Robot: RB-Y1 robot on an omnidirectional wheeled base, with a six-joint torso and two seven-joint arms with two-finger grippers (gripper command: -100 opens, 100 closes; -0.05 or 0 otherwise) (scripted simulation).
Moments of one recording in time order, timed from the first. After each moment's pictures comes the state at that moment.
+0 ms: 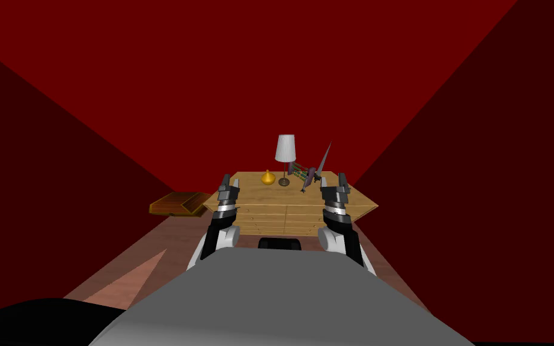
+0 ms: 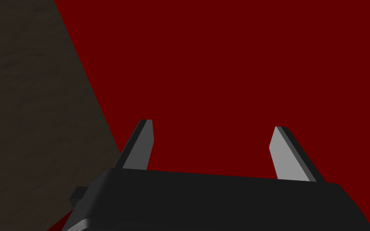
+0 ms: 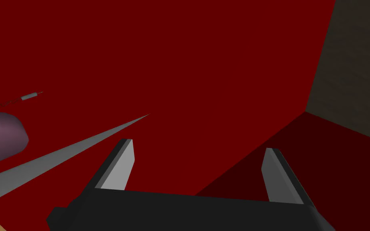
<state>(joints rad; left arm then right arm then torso) 0.49 0.00 -0.03 -2.27 -0.04 -0.39 0.03 0.48 0.00 0.07 -2.26 -0.07 -0.49 -0.11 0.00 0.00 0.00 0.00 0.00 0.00</state>
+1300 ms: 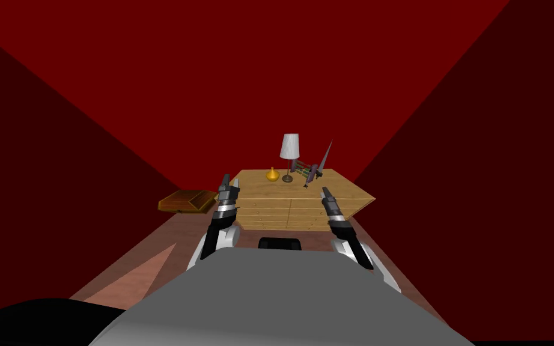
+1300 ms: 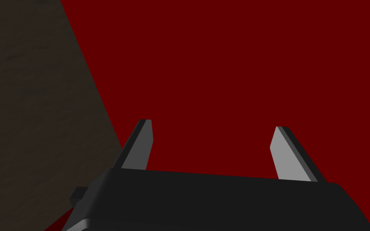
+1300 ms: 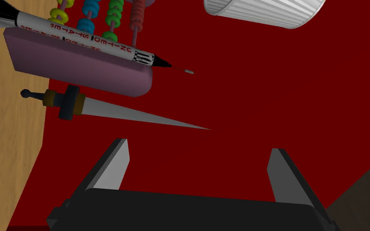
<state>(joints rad) 0.49 0.00 -0.03 -2.27 -0.04 -0.39 0.03 0.51 -0.25 -0.02 -2.00 0.02 -0.42 0.08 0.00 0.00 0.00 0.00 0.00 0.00</state>
